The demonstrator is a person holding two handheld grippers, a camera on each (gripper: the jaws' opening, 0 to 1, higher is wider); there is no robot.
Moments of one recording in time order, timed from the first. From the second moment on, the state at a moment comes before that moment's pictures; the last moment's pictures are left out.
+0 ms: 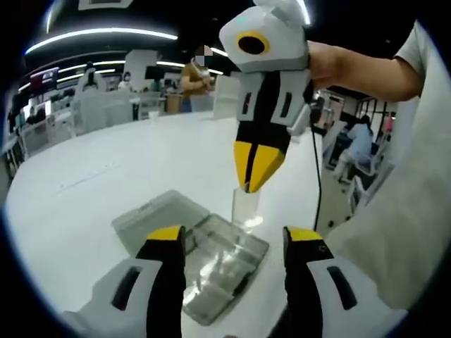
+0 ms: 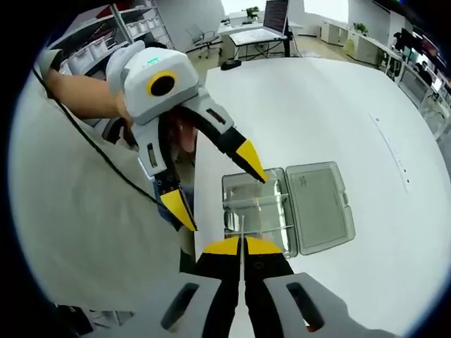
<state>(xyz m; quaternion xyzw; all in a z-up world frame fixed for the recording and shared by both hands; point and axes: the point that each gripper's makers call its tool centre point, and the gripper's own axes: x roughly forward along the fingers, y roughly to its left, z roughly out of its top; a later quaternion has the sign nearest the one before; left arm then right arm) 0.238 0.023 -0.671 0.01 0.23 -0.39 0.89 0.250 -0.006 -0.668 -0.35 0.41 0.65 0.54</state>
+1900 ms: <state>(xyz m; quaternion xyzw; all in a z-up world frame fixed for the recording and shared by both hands) 0.244 0.030 -0.693 -0.02 0.27 -0.35 0.90 0.264 -0.011 -0.734 -0.43 0.40 0.64 0.51</state>
